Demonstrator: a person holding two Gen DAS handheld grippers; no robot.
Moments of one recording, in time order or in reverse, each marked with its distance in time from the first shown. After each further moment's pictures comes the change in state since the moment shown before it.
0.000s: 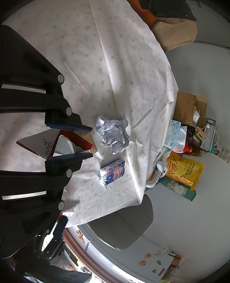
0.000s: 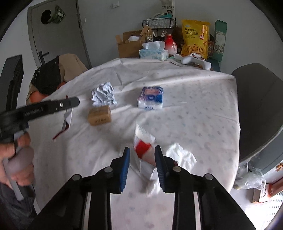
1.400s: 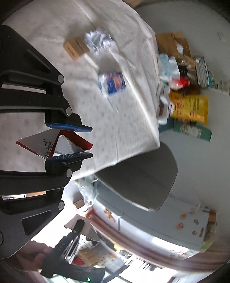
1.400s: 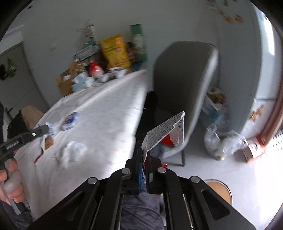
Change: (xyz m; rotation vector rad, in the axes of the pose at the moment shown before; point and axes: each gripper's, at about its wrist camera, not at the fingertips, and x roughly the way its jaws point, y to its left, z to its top) left arm 0.012 -0.186 -0.024 0.315 0.059 -0.187; right arm -0.108 -0.189 -0.096 0.454 -0.166 -0.237
